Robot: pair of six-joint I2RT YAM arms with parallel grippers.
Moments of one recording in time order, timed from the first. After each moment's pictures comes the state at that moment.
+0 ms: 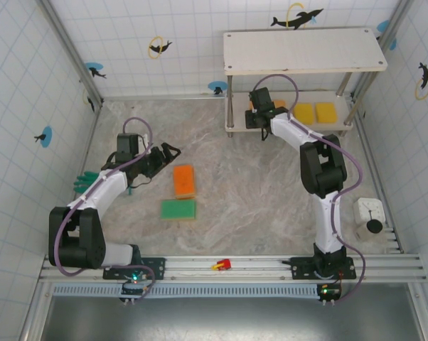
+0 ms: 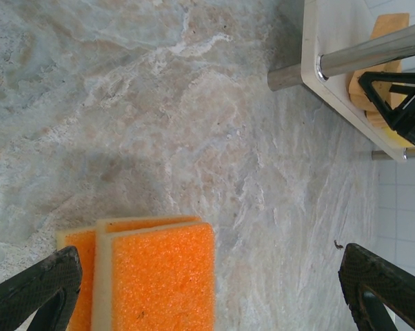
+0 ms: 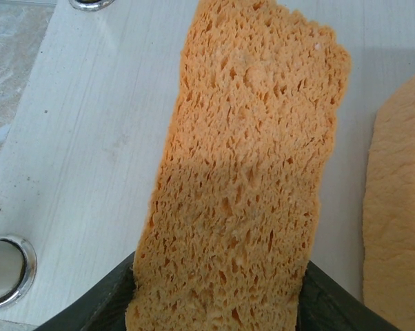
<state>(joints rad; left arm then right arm) -0.10 1.36 0.78 -0.23 0.57 -0.63 0.41 2.18 1.74 -0.40 0.15 0.19</state>
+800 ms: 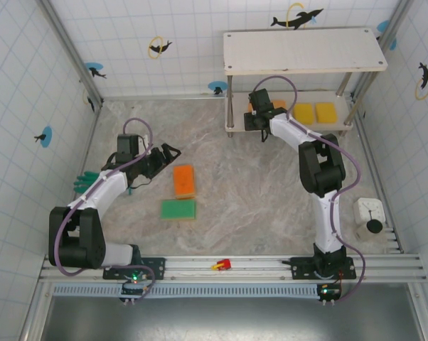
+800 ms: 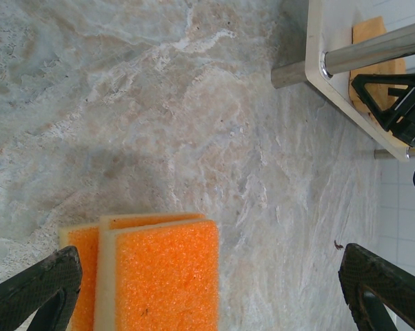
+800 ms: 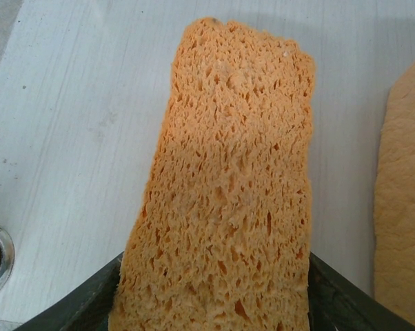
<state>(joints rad) -0.10 1.36 0.78 -0.23 0.56 -0.63 0.41 2.19 1.75 -0.43 0.15 0.19</state>
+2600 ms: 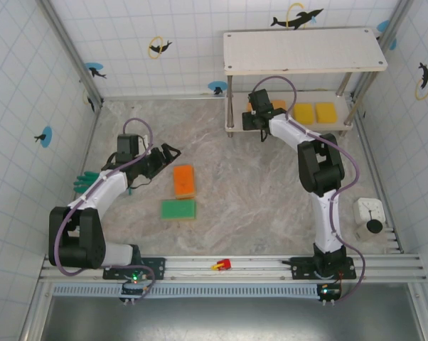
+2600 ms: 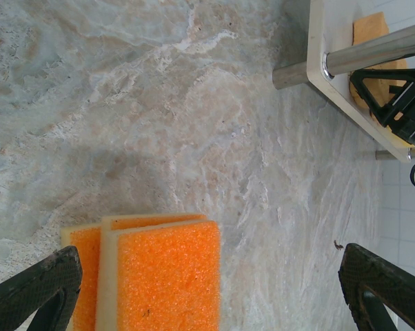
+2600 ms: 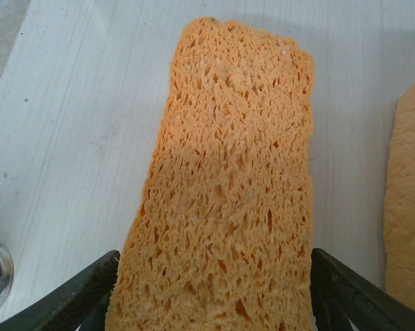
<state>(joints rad) -0.10 1.36 0.78 -0.23 0.56 -0.63 0.41 2.21 1.75 -0.39 0.15 0.19</state>
